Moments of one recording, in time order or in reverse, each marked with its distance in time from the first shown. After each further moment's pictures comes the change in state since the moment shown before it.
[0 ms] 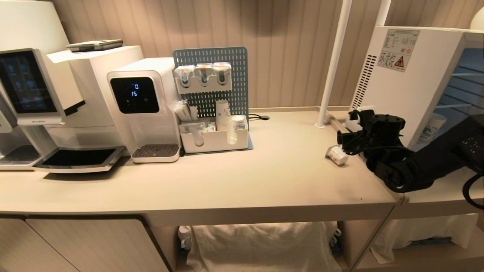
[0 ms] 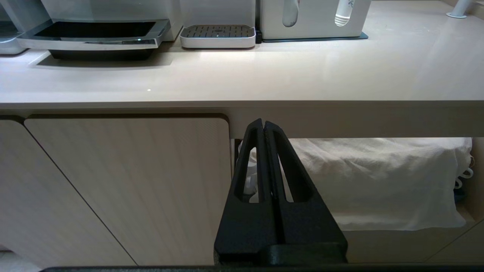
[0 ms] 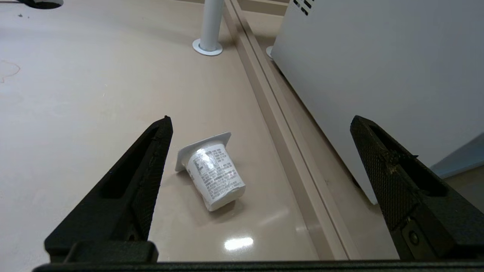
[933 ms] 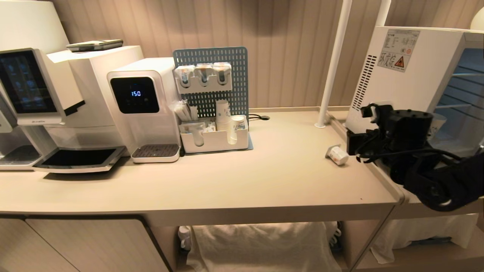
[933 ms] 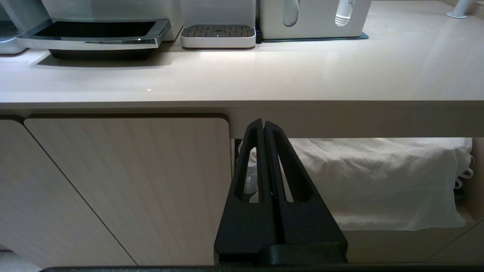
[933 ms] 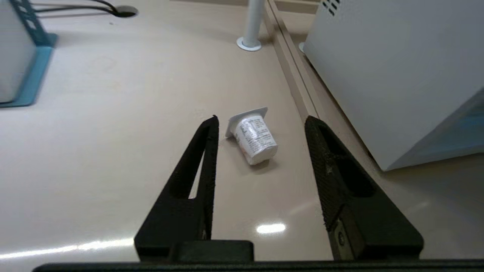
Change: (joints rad) left arm 0.000 0.000 0.000 0.000 0.000 0.001; right arm 0.116 -0.327 0.287 0.079 0.013 0.103
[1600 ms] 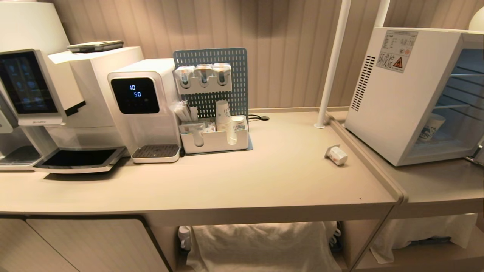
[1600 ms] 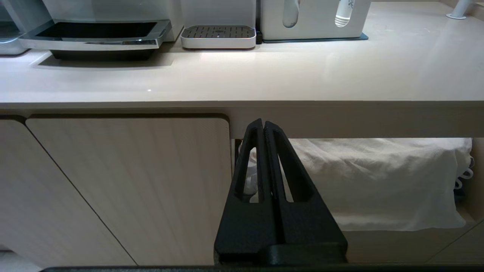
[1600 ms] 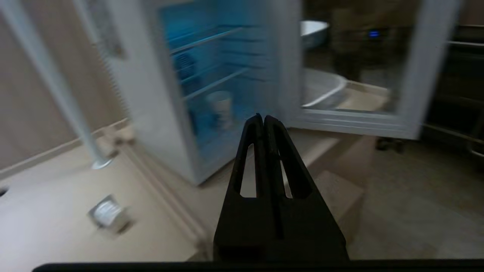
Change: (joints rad) left arm 0.001 0.000 0.000 0.000 0.000 -0.001; right arm -0.008 -1.106 0.322 0.354 -0.564 -0.013
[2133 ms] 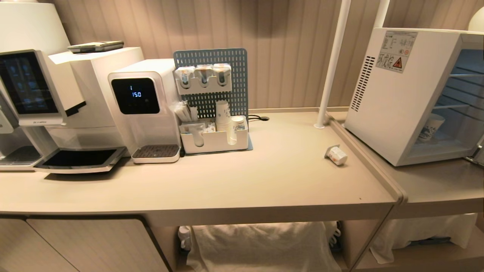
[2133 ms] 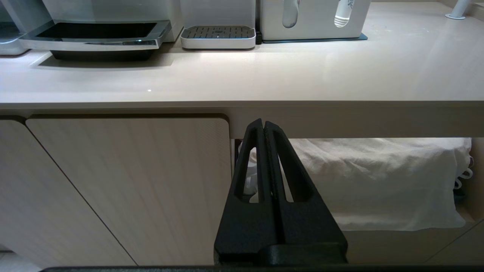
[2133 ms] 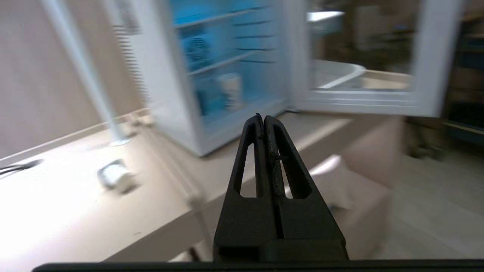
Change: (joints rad) left arm 0.000 0.000 0.000 0.000 0.000 0.001; right arm -0.153 -0.468 0.446 -0.013 0.311 0.069
